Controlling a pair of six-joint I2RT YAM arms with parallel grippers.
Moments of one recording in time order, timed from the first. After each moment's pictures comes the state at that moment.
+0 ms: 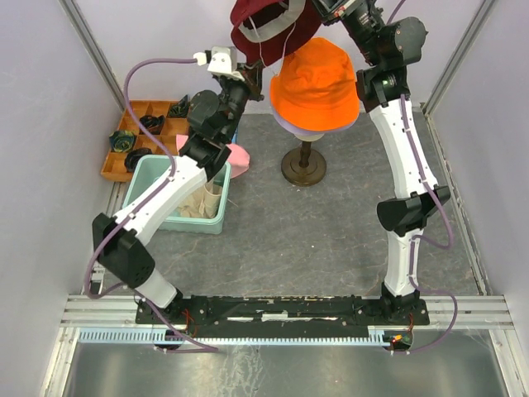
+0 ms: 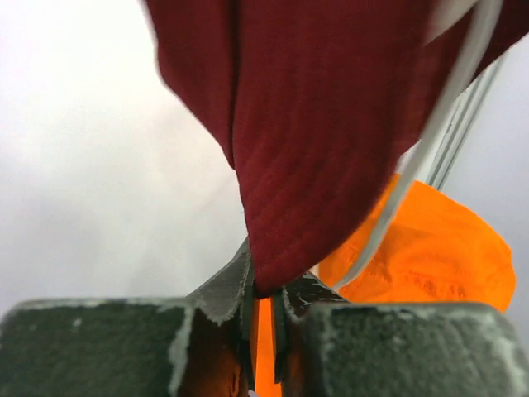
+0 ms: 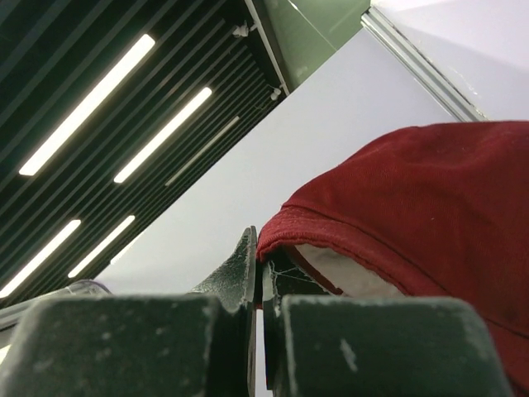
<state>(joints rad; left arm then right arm) -0.59 1.55 1.50 0.45 -0.20 -0.13 0.34 2.08 2.59 0.37 -0.45 1.49</state>
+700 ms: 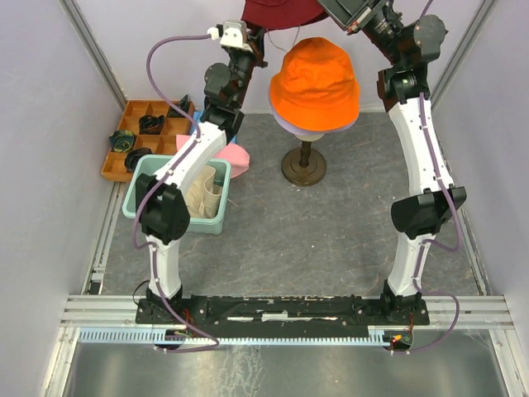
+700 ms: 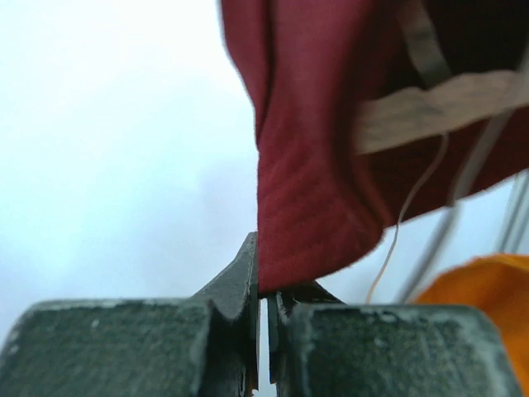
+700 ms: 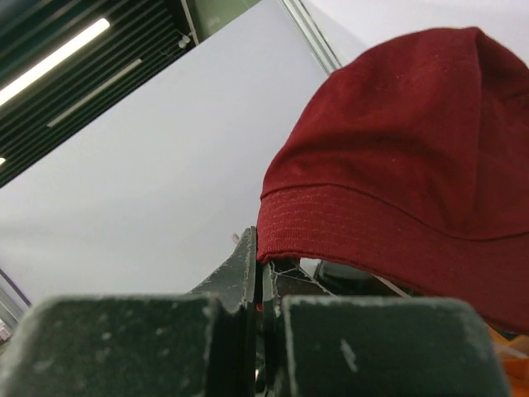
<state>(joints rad) -0.48 1.99 1.92 0.63 -0.10 -0.03 0.20 2.00 2.40 0.36 -0.66 1.24</state>
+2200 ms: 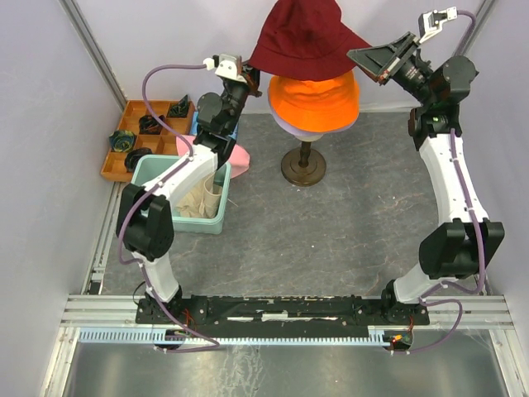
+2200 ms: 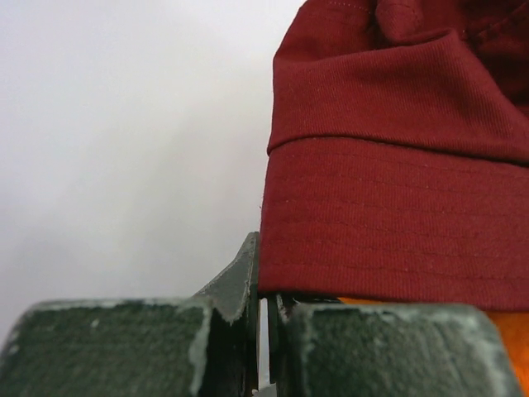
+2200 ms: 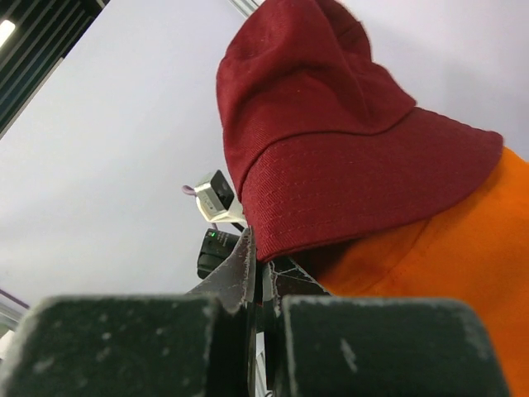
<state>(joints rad) -0.46 1.84 1.56 0.82 -0.02 -0.03 -0.01 1.60 1.68 0.43 -0.84 1.25</state>
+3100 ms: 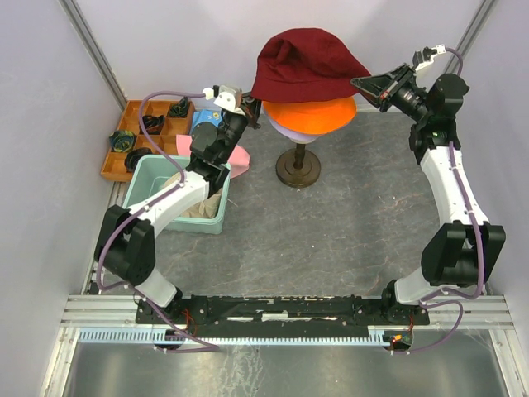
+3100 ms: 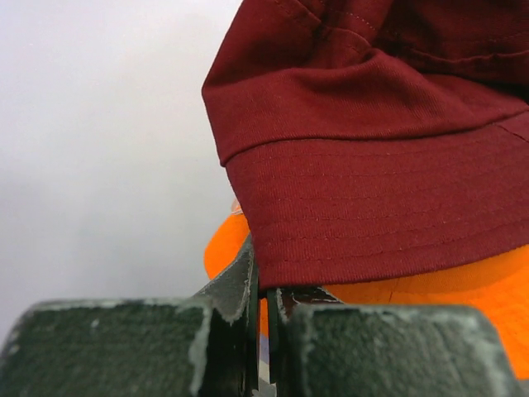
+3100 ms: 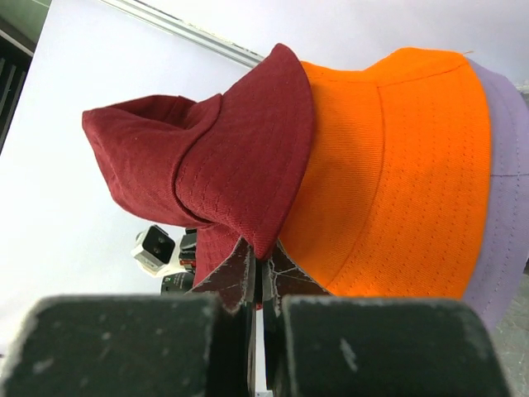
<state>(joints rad) -0.51 1.60 1.19 0.86 0.02 -0.03 -0.07 1.53 1.44 0.27 -0.81 1.27</state>
